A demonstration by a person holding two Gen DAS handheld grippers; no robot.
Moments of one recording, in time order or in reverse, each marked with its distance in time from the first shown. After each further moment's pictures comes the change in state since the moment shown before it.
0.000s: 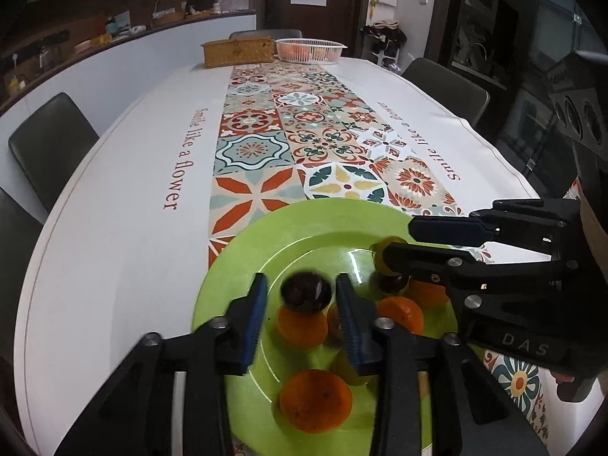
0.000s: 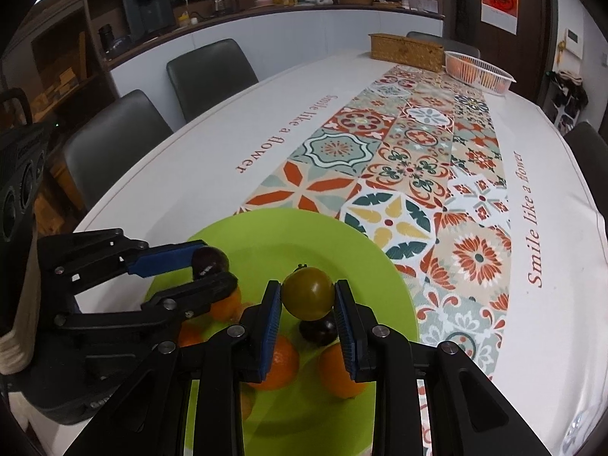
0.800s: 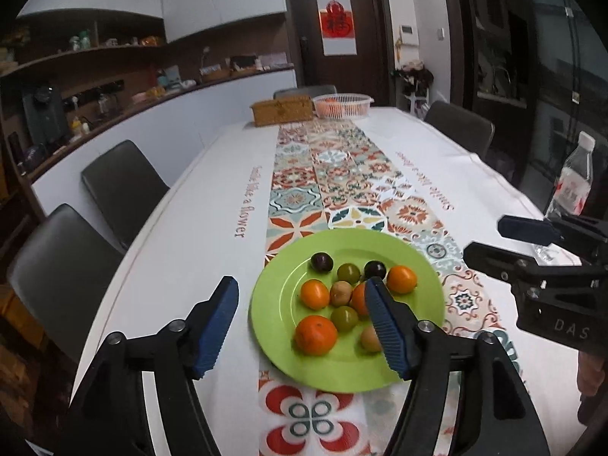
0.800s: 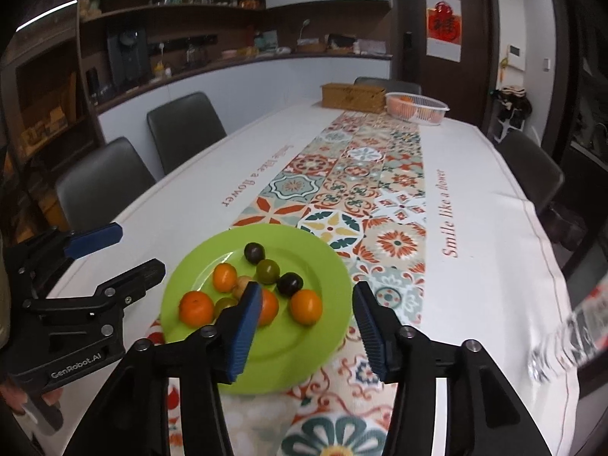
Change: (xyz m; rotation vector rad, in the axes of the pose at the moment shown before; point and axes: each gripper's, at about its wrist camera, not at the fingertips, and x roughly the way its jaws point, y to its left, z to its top) left arm -0.121 -0.047 -0.033 0.008 -0.205 0.229; right arm -0.127 0.012 -0.058 0.085 -0.212 -0.153
